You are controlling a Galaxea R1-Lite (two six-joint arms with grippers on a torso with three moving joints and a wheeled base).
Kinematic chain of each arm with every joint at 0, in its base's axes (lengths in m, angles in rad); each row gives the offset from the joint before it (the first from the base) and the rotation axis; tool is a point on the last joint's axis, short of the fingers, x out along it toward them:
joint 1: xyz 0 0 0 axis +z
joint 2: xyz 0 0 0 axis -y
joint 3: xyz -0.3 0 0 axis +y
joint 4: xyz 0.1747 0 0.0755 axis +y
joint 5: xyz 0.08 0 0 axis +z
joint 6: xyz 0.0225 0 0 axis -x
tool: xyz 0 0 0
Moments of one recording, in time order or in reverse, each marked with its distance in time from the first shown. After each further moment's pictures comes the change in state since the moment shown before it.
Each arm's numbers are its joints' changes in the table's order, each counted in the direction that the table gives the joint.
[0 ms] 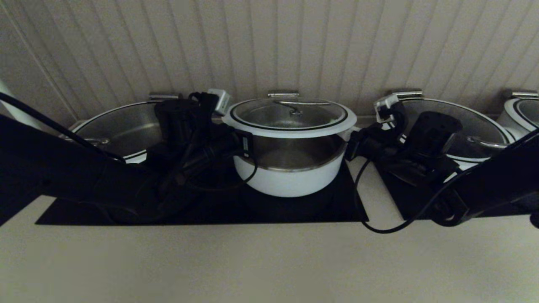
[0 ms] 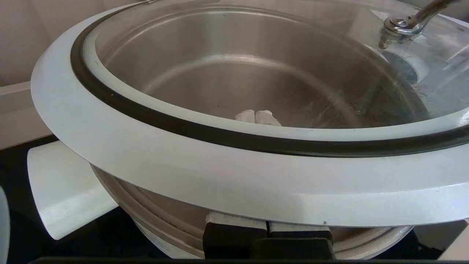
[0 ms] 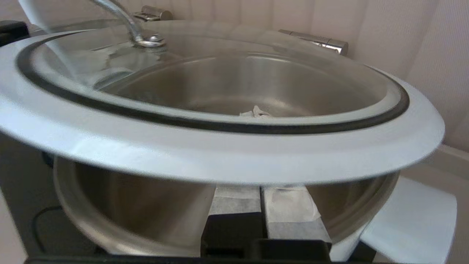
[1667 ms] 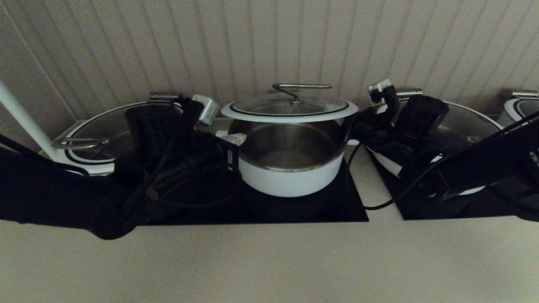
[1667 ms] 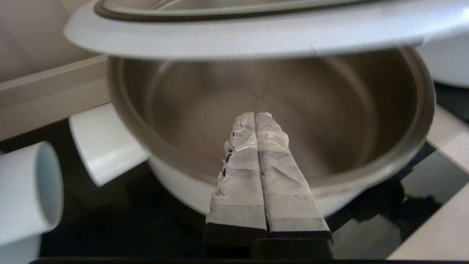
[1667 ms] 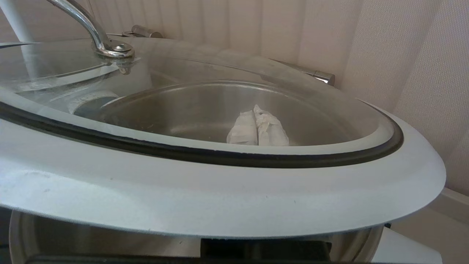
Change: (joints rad) left arm 0.014 0.134 0.177 0.013 -0.006 -0.097; right arm -0.015 -0.057 -0.213 0.097 -0.002 0.005
